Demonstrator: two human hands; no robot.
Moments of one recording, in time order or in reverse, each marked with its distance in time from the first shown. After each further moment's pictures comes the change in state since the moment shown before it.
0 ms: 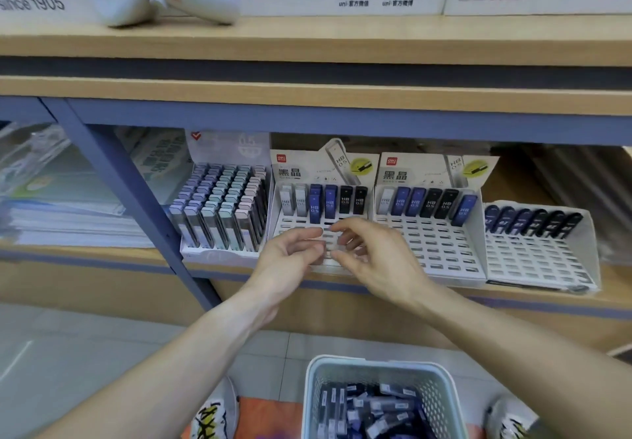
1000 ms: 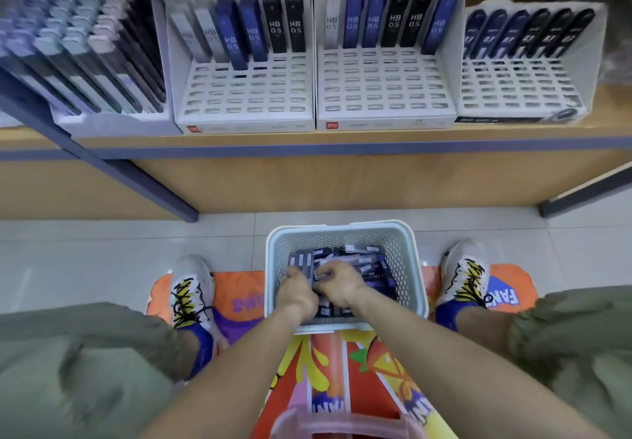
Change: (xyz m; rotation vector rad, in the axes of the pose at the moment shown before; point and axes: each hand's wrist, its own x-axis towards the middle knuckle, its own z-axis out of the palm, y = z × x) left_hand -0.060 -0.279 0.103 0.978 -0.235 -0.585; right_hand -0.205 0.107 0.201 0.423 -0.536 1.062
